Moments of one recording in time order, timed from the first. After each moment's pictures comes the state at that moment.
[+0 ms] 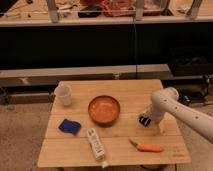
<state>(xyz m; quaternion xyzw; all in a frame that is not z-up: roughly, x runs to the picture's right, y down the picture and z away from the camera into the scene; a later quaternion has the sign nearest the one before) 0.273 0.223 0.868 -0.31 -0.15 -0.32 0.88</state>
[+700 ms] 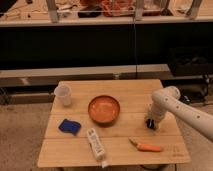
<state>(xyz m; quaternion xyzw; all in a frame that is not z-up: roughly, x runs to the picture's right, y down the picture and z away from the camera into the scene) 0.275 0.217 0.860 -0.32 -0.15 -0.32 0.88</state>
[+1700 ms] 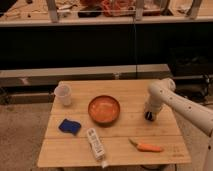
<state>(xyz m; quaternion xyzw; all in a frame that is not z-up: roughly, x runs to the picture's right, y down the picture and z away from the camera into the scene) 0.278 0.179 0.880 -0.31 -0.14 -0.36 0.87</state>
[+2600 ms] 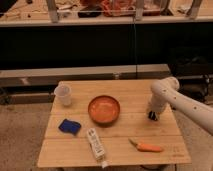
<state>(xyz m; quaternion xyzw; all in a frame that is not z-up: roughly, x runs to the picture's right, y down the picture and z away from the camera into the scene) 0.289 0.172 0.858 -0.31 -0.13 -0.37 0.87</state>
